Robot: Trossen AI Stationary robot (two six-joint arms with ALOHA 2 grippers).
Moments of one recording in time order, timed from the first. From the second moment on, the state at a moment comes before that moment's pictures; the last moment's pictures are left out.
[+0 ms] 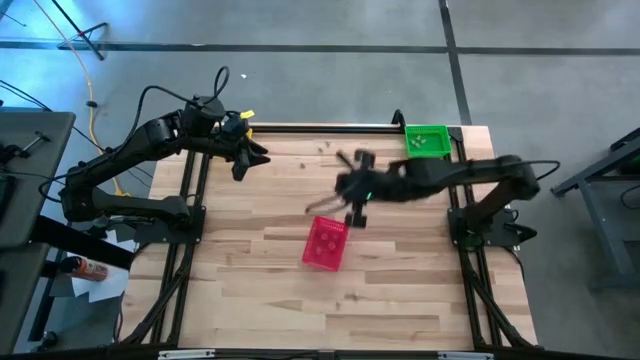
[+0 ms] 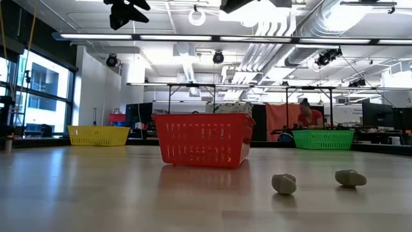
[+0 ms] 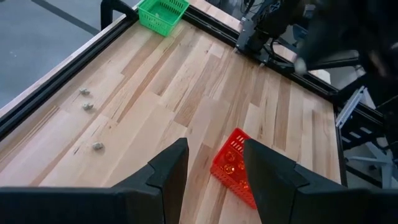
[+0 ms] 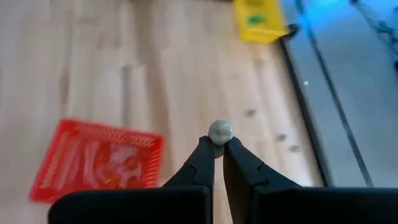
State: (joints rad) left arm 0.48 1.03 1.21 -0.79 0.30 -0.19; right arm 0.13 1.62 1.69 -0.93 0.38 0.02
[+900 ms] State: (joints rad) left arm 0.38 1.34 1.21 -0.07 0.29 -0.05; right arm -0.47 1.50 1.69 -0.54 -0.48 -0.23
